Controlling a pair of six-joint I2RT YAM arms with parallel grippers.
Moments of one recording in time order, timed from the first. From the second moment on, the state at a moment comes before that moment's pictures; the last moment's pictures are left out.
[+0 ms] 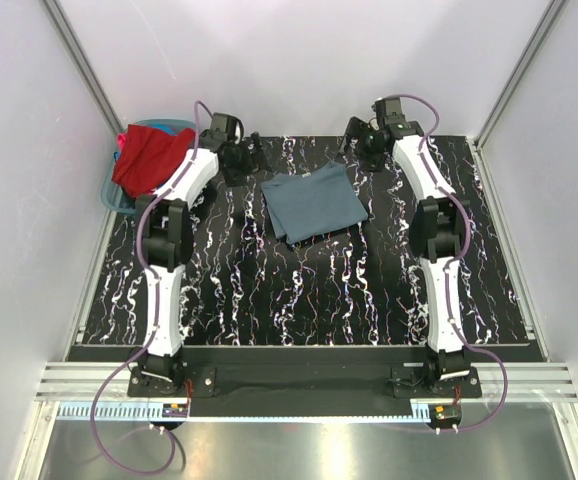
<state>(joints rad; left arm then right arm) -0.22 2.32 2.08 -0.63 0.26 -0.59 0.18 2.50 2.44 -0.78 -0.28 0.53</state>
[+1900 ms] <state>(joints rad) -0.36 1.71 1.49 -0.40 0.17 -0.50 0.20 1.91 1.78 -0.48 -0.29 0.46</state>
